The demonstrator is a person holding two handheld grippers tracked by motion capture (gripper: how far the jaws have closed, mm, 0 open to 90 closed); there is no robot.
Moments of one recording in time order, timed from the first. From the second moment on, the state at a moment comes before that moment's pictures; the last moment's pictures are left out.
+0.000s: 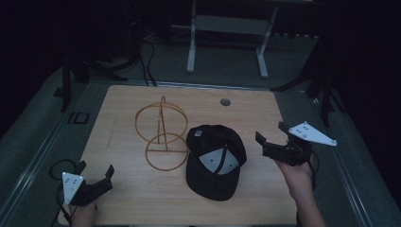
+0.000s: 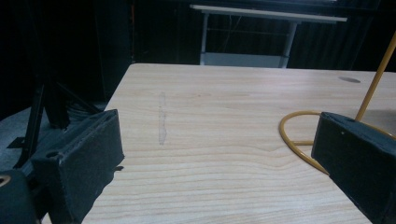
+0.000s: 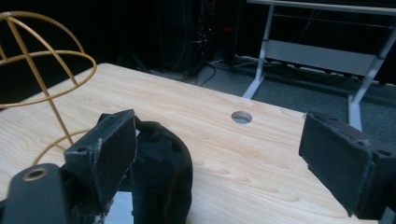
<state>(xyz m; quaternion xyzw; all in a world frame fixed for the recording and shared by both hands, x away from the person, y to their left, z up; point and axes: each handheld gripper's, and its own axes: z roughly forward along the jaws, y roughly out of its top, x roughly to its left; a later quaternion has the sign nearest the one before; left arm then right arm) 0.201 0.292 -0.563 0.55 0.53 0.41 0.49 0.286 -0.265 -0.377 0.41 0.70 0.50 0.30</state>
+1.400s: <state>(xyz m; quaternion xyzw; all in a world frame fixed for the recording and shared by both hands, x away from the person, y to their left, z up) 0.204 0.290 -0.563 0.56 0.53 0.40 0.49 0.336 -0.203 -0.479 0.46 0.79 0.34 0.22</state>
